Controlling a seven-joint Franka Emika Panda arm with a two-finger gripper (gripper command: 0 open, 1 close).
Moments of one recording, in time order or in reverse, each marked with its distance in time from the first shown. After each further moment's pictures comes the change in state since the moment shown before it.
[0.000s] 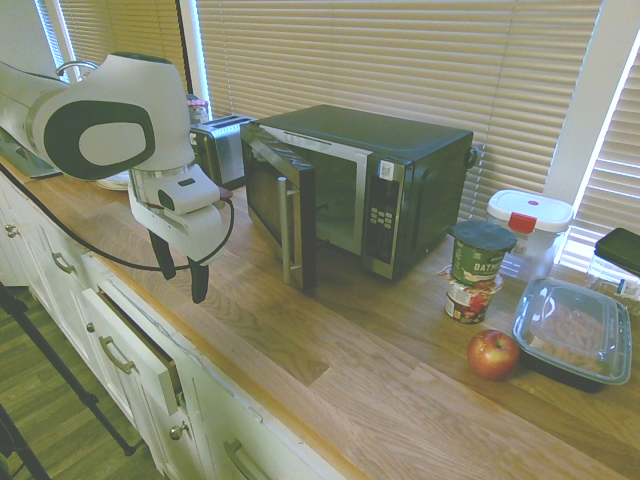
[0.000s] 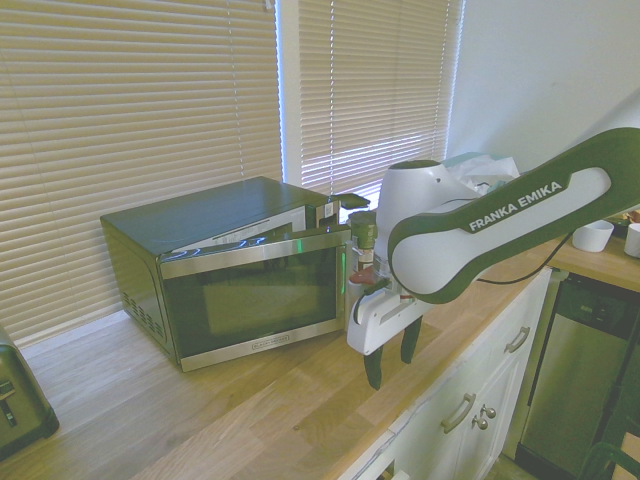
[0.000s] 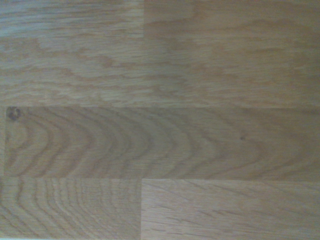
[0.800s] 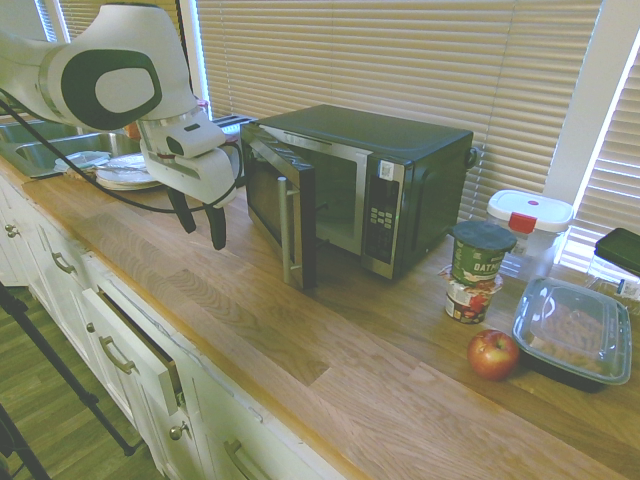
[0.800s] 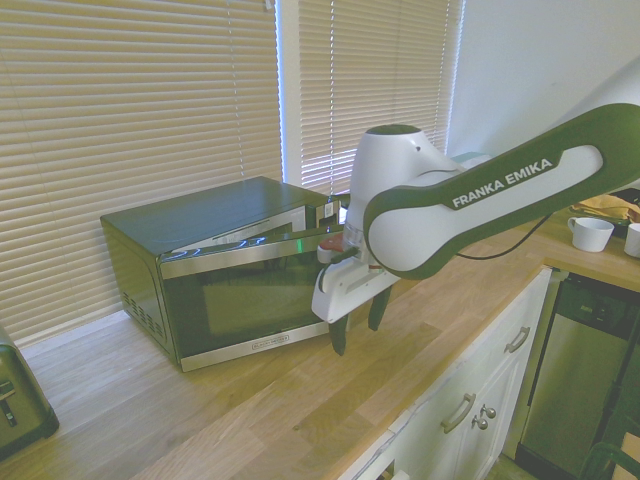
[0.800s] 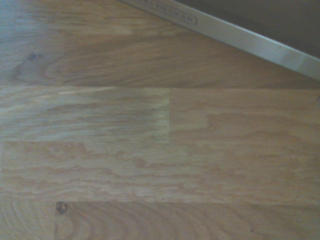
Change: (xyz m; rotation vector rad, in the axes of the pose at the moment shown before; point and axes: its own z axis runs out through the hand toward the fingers) arm 0.008 -0.065 -0.060 0.064 0.138 -0.004
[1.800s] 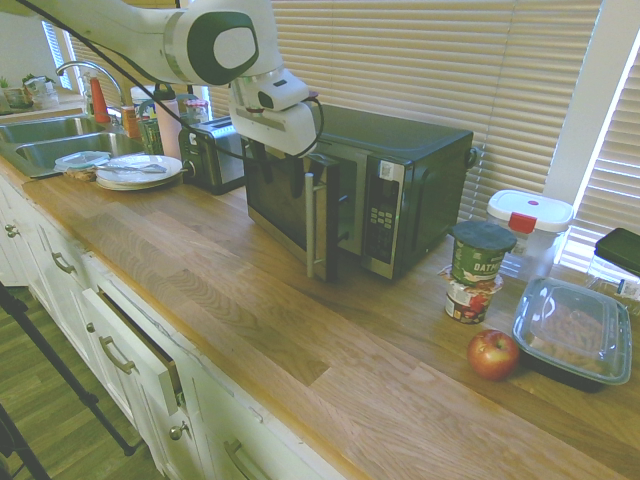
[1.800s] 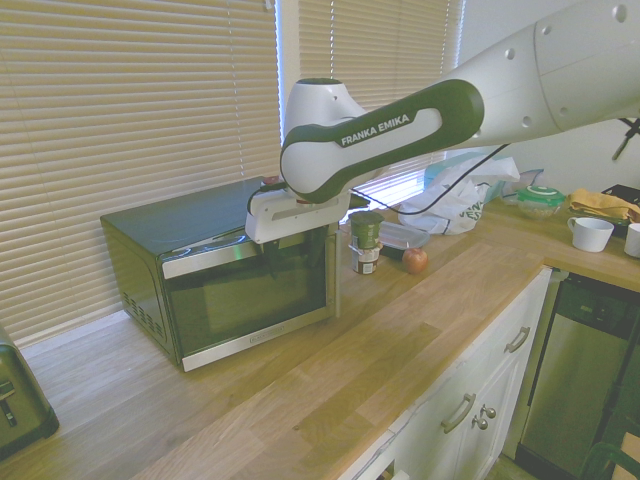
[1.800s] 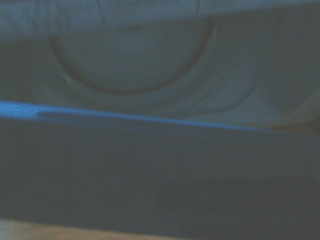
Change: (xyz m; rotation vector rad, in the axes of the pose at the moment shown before) arm 0.147 -0.097 -0.024 0.089 0.054 0.137
